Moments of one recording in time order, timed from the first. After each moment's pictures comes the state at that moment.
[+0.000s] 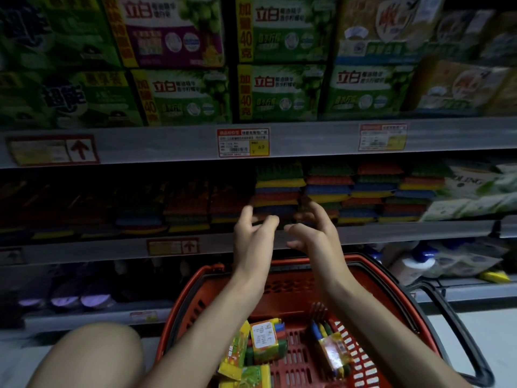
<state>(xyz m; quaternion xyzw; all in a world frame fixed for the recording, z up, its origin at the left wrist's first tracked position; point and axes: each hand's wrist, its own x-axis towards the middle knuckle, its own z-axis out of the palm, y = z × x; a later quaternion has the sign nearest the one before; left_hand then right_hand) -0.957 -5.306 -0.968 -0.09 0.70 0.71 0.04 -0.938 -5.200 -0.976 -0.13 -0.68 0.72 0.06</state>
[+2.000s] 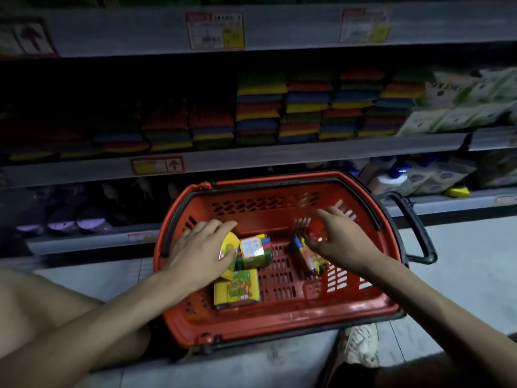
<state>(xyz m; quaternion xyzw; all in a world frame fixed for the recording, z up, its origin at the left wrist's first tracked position) -0.868 -5.418 -1.084 0.23 0.96 0.08 0.10 -0.824 -5.127 -1.053 -0.05 -0.97 0.19 -0.13</state>
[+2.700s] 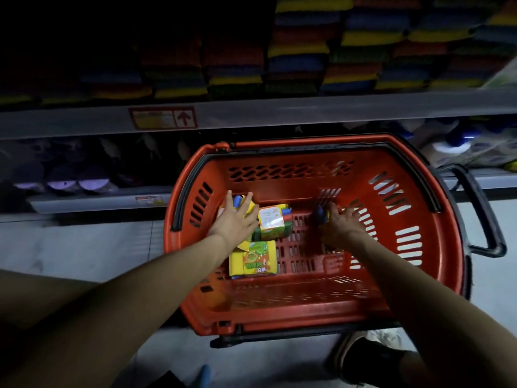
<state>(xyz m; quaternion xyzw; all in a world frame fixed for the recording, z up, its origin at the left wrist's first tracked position) -0.907 -5.398 -1.200 0.43 0.78 -0.41 0.19 -0.876 -5.126 -1.239 -0.19 -0.92 0.07 -0.33</state>
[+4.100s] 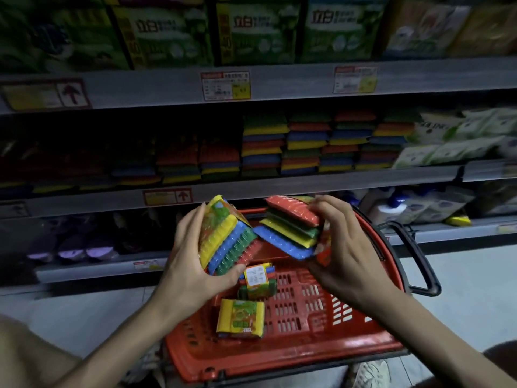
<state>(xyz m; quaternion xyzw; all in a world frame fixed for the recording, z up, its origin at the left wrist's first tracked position) -0.851 -5.429 -1.019 0.15 0.86 0.49 0.02 -0.813 -5.147 -0.999 0.16 -0.92 0.27 0.22</state>
